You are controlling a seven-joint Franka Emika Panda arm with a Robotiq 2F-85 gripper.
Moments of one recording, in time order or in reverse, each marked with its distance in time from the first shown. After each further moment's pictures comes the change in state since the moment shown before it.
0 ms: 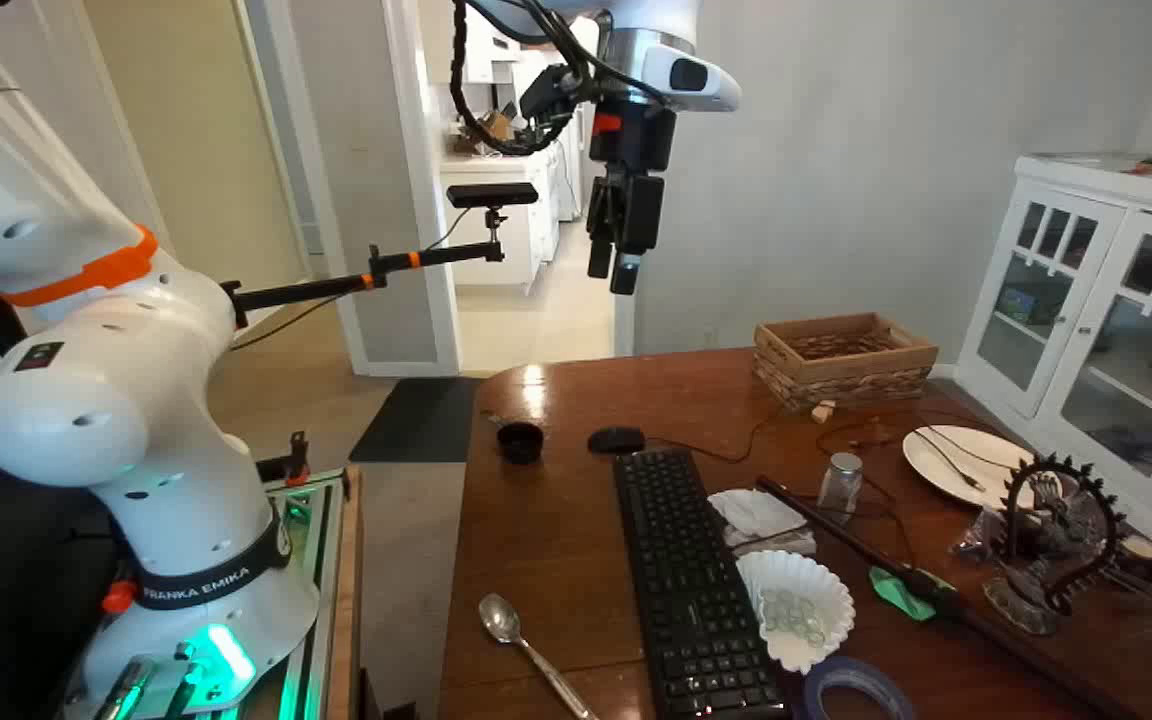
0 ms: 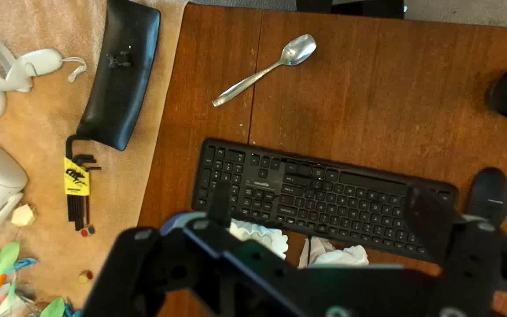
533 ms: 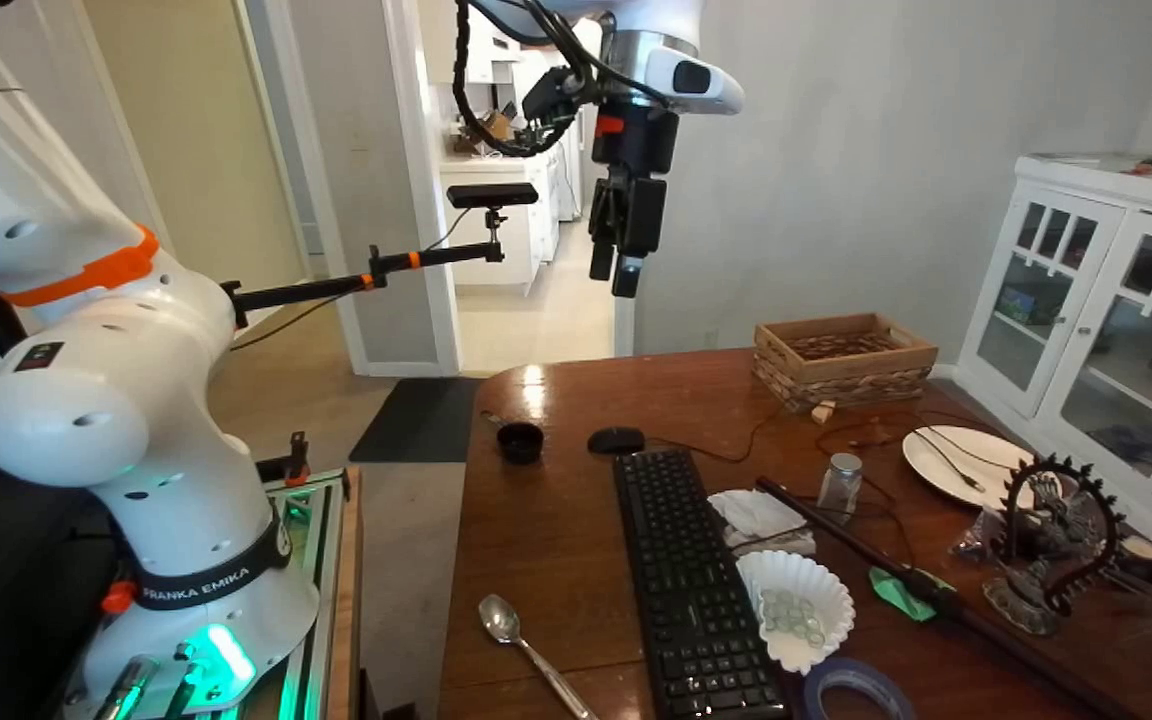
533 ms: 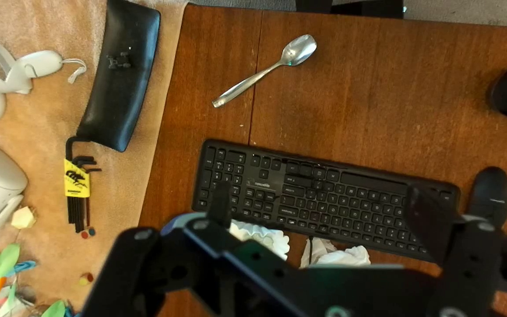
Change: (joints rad) arm 0.000 0.008 -0.008 0.004 0.000 0.000 0.000
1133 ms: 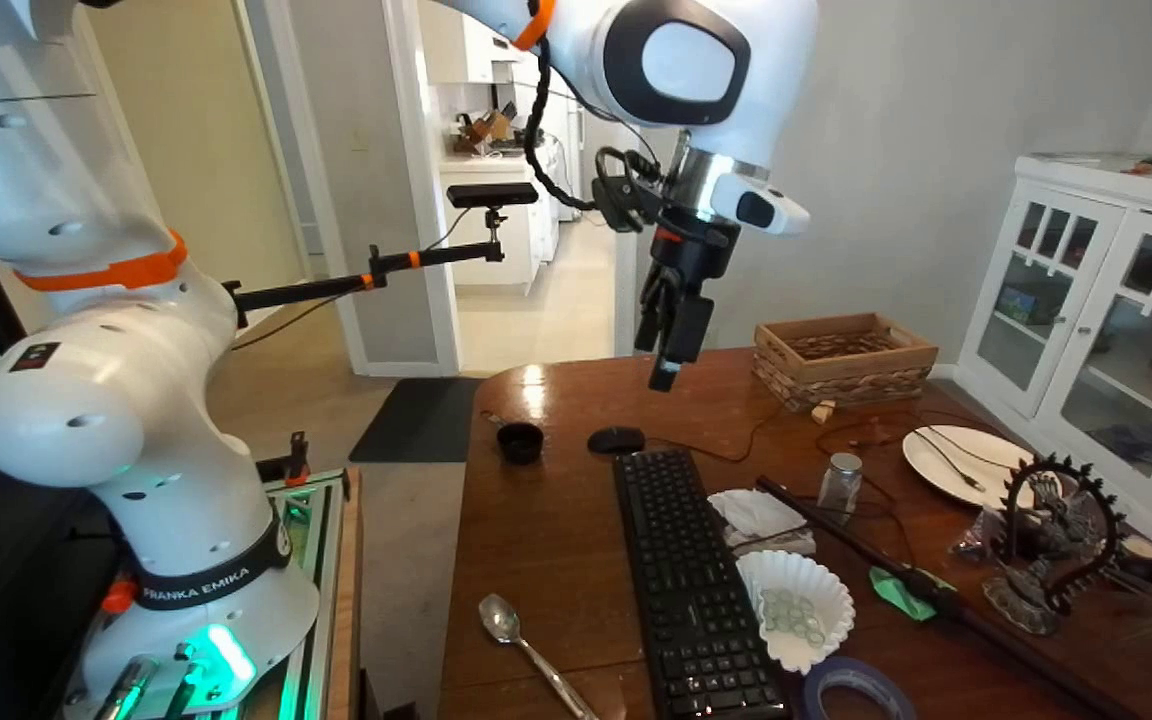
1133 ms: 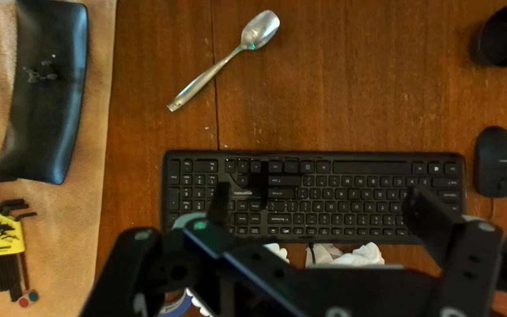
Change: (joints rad) arm -0.024 0.209 -0.102 0.010 0.129 0.149 -0.004
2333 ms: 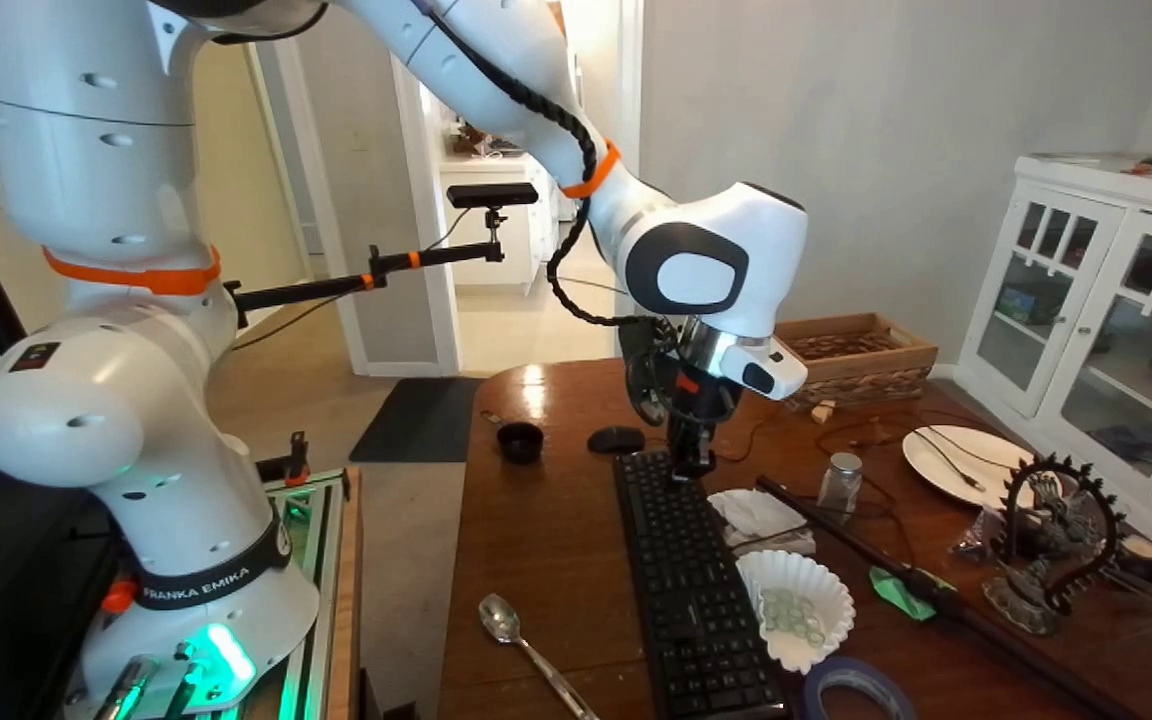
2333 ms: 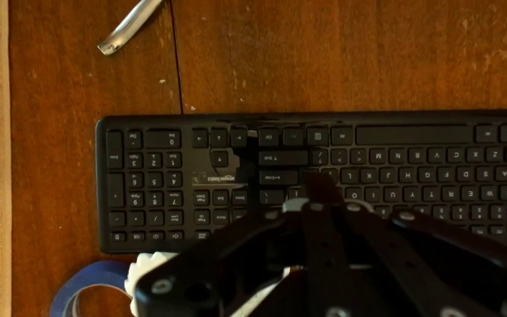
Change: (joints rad) arm -0.001 0.289 0.004 -0.094 0.044 0.442 -0.005
